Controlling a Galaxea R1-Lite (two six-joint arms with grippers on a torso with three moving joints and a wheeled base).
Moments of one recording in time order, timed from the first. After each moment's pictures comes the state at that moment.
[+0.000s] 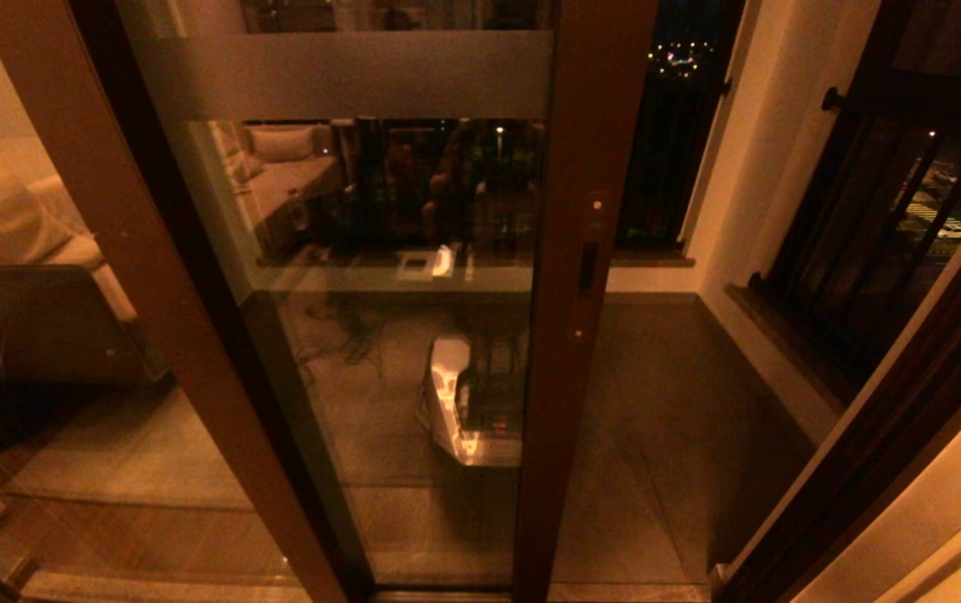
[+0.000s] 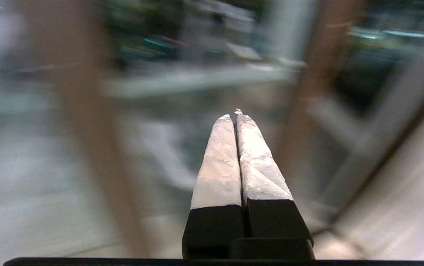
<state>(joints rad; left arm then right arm) -0.06 0.72 -0.80 0.01 -0.36 -0.06 0.00 0.00 0.00 0.00 0.02 -0.03</state>
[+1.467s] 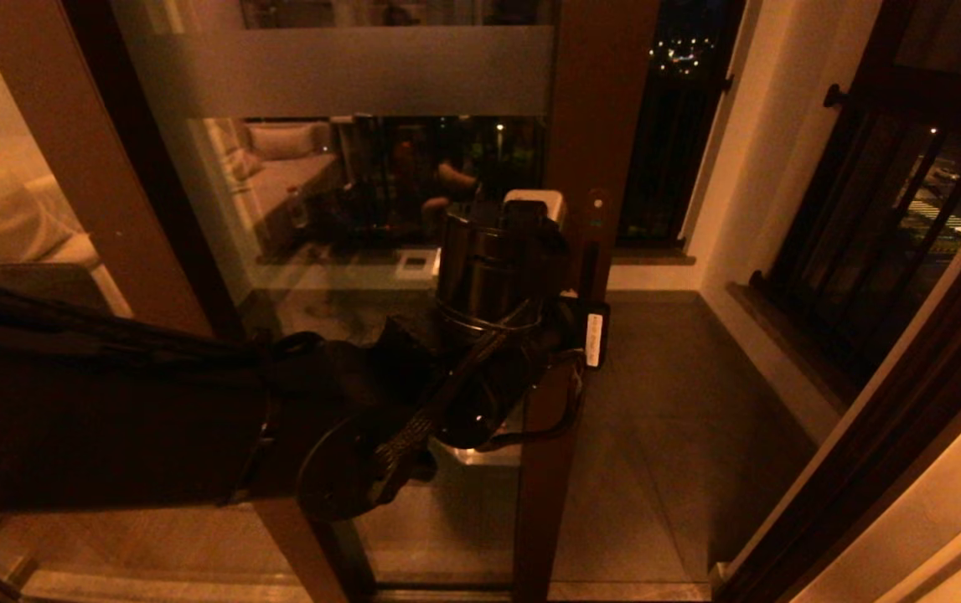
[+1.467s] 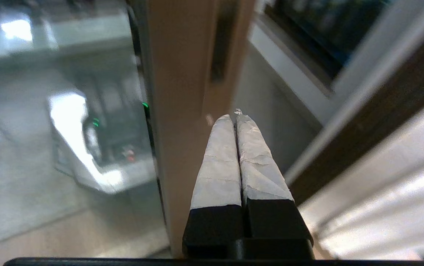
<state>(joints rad) -0.92 1.96 -1.35 -0.49 0.38 -0.15 0.00 0.00 0.00 0.00 0.02 -0.03</state>
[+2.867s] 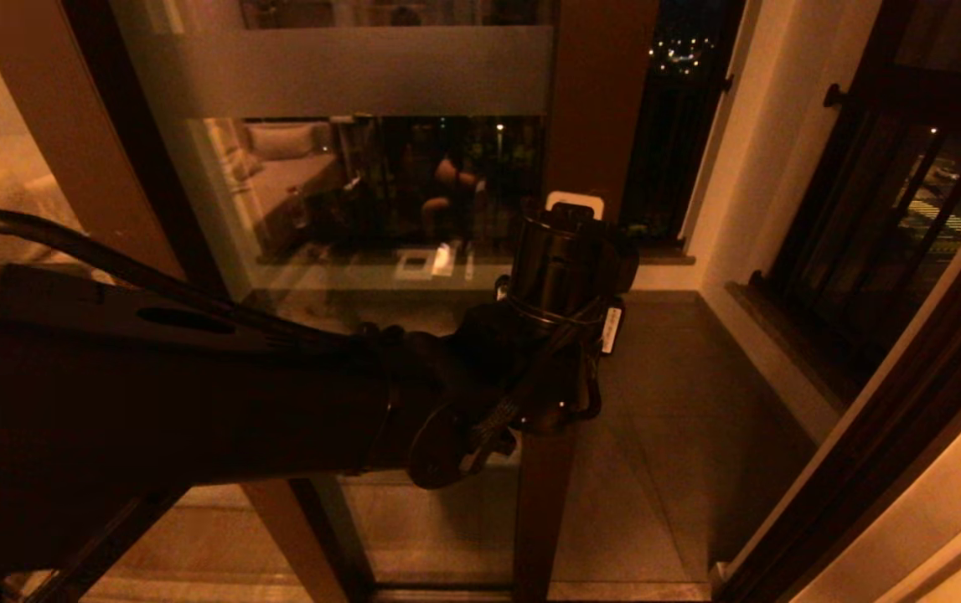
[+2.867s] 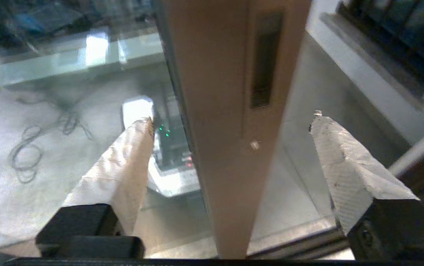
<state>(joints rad) -0.94 2.10 -1.55 -0.42 0.62 -0.03 0.00 0.00 0.00 0.00 0.02 -0.03</state>
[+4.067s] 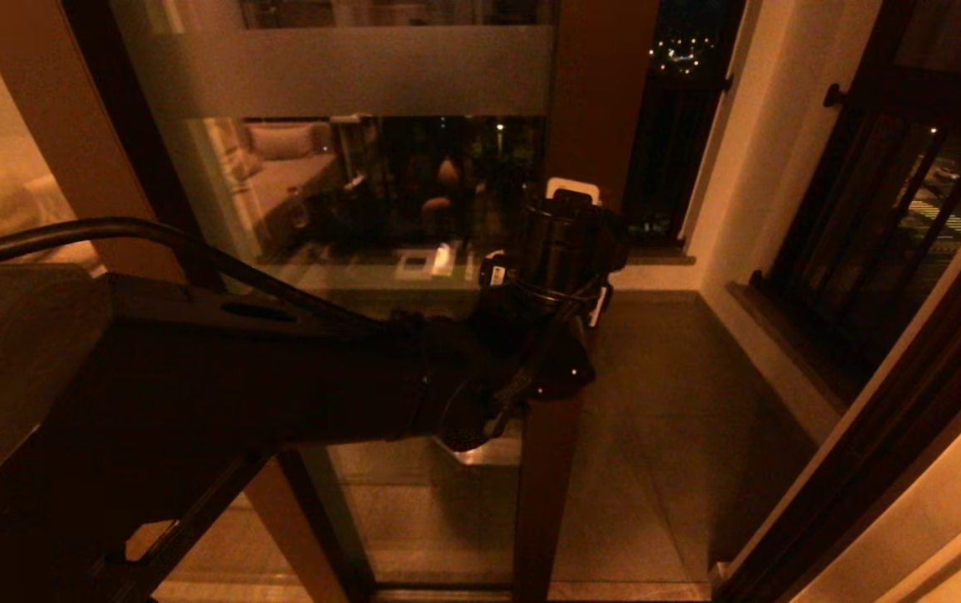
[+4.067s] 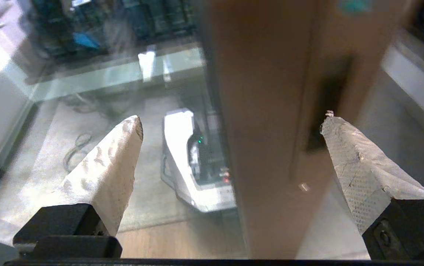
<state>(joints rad) -0.89 2.20 -1.69 -0.43 0.73 0.08 0.00 0.00 0.00 0.00 0.02 -0.03</state>
